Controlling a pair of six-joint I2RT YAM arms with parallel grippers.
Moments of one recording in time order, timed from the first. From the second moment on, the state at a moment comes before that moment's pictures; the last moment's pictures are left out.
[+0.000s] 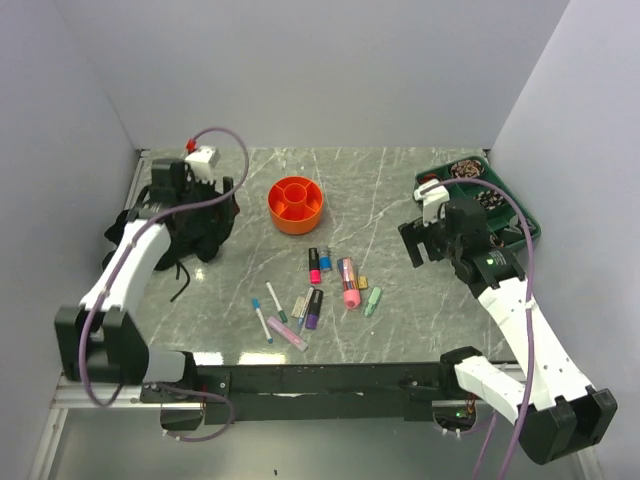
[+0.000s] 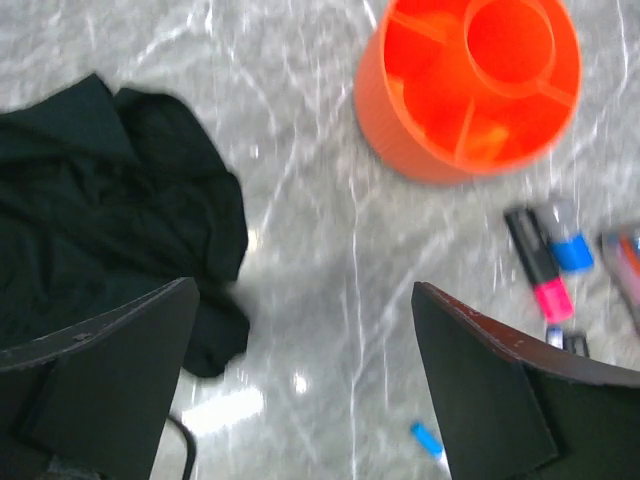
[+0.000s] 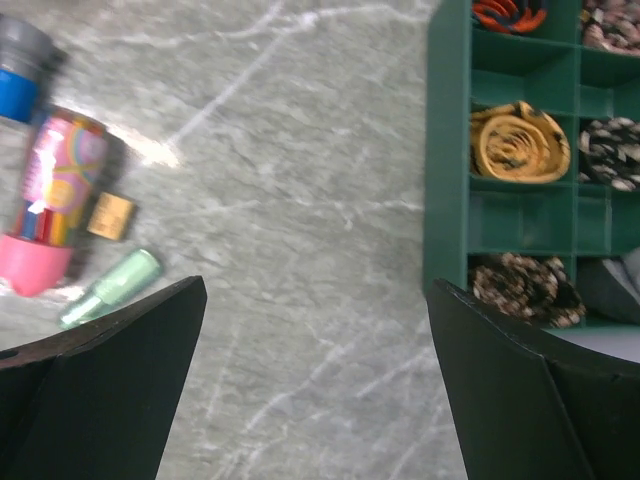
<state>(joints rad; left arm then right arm) -0.06 1.30 1.09 -0.42 0.29 0.04 0.27 0.93 0.94 -0.66 0.05 -0.27</state>
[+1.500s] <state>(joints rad) -0.36 1.99 1.62 -0.56 0.07 -0.03 0.27 1.42 1.29 -0.66 -0.32 -0.20</state>
